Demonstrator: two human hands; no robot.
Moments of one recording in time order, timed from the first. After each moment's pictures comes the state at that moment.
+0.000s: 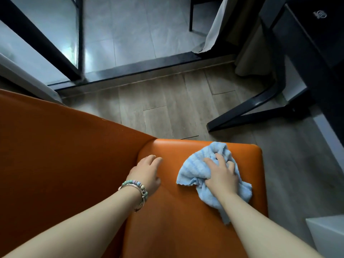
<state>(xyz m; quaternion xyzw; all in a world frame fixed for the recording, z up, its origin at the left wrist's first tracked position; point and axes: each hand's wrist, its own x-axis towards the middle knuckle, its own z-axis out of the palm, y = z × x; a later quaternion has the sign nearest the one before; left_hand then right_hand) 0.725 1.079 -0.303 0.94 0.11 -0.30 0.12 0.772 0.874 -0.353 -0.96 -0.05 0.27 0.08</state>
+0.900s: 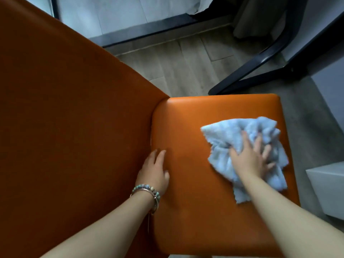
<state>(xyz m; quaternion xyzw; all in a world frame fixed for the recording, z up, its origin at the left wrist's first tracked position) 0.602 1.107 -0.363 0.90 0.18 -0.30 0.25 0.672 0.877 -0.387 -0.96 0.17 0.19 0.10</state>
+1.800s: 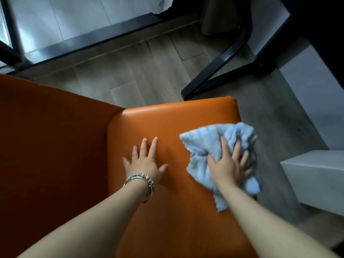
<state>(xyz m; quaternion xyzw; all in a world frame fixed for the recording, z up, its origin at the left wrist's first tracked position) 0.680 1.017 -0.366 0.91 0.14 -0.38 0.10 0.686 0.816 -0.383 -0.95 0.23 0.15 0.14</state>
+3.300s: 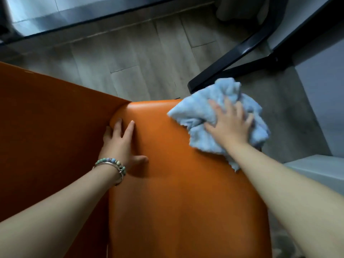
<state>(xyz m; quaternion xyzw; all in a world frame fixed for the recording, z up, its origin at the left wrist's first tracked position) 0.718 1.101 -0.384 0.92 0.17 -0.33 0.12 0.806 0.843 -0.383 -0.98 -0.01 0.20 0.02</state>
